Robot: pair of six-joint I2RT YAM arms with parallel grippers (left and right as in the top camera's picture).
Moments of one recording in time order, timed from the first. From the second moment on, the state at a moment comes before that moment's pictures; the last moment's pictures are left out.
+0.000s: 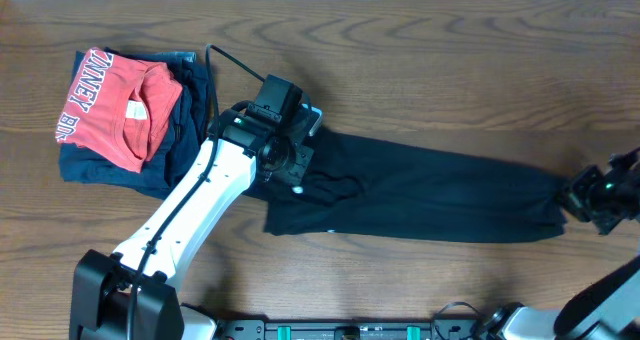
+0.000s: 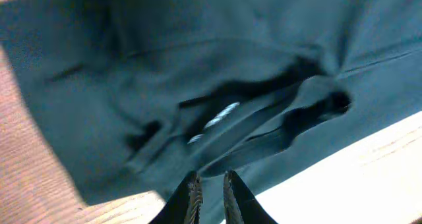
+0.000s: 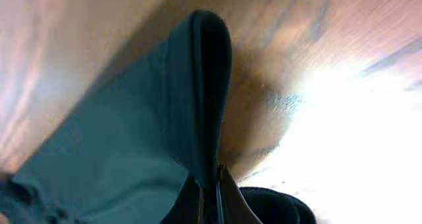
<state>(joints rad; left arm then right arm) -0.43 1.57 1.20 -0.91 0.18 0.01 -0.70 1.51 1.07 -1.03 -0.30 0.20</state>
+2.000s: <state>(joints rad) -0.43 1.46 1.20 -1.00 0.17 0.01 0.31 1.54 0.87 -0.52 -0.11 0.39</state>
